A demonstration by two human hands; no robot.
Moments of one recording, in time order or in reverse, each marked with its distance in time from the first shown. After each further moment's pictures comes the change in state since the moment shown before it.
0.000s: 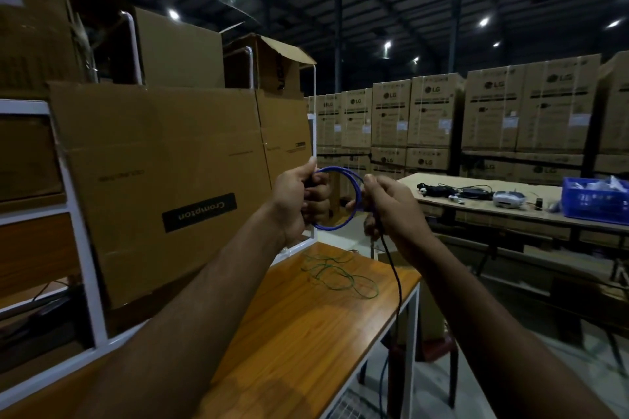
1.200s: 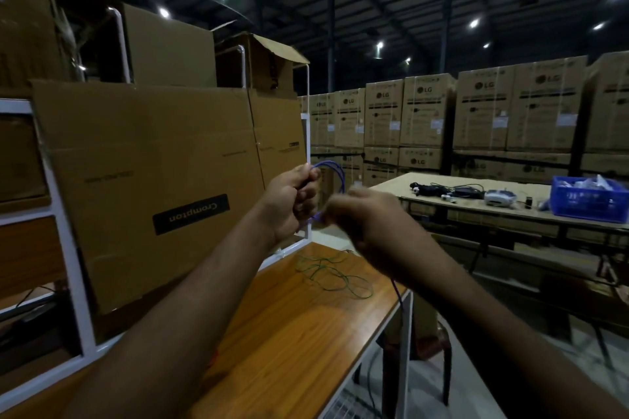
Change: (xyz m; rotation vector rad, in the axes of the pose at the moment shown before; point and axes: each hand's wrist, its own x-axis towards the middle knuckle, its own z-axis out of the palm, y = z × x) left_hand 0.019 -0.007 -0.019 0.038 -0.007 0.112; right_hand -0.044 -0.051 0.013 -0.884 -0.219 -0.421
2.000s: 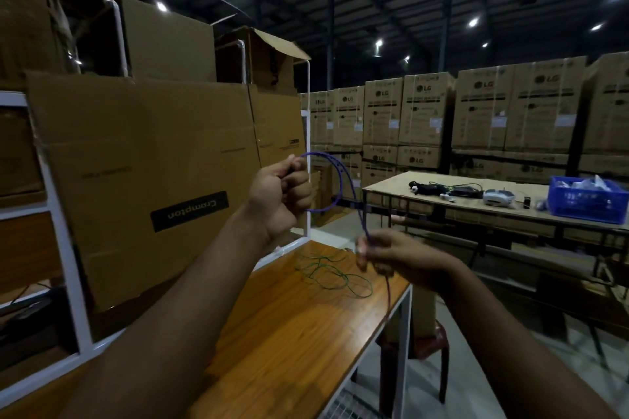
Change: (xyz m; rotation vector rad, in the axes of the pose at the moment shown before) left_hand -0.008 0.012 -0.009 -0.350 -0.022 -0.030; right_hand -0.010 0.109 0.059 1.040 -0.418 0.396
